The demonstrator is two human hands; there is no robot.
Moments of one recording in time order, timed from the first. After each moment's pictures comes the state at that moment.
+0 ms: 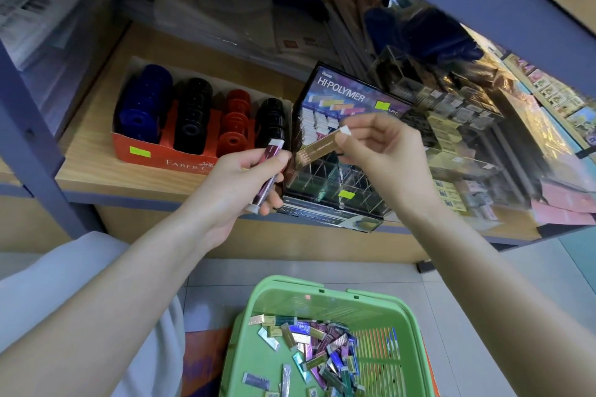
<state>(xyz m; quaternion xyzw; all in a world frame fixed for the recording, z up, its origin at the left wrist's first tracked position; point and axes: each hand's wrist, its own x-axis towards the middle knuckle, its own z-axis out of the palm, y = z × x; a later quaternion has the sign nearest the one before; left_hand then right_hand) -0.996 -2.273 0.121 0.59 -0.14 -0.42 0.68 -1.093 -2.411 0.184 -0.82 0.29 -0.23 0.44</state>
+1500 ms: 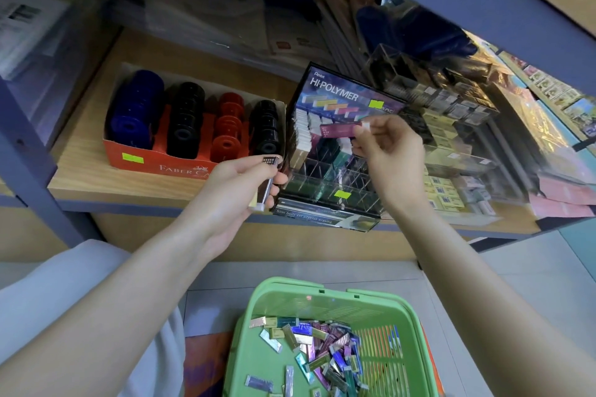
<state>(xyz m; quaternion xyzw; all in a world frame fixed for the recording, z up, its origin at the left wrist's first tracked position) -1.000 -2.278 0.119 0.54 -0.09 -0.44 0.72 -1.095 -2.443 0.158 -0.81 0.33 -0.34 0.36</state>
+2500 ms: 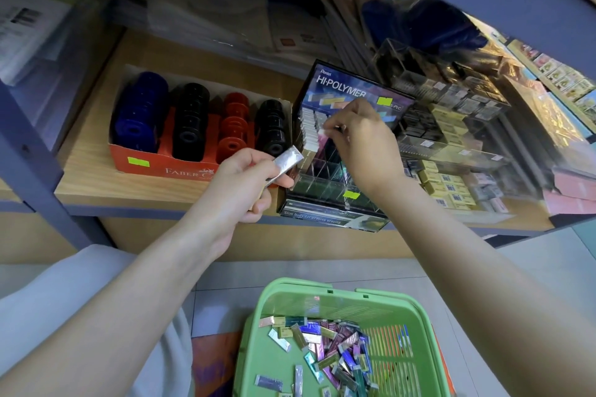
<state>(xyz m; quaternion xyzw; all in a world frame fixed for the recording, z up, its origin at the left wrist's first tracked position) -0.992 -2.274 0.121 0.60 -0.13 -0.41 0.67 -1.058 -2.455 0.142 -0.96 0.21 -0.20 0.02</state>
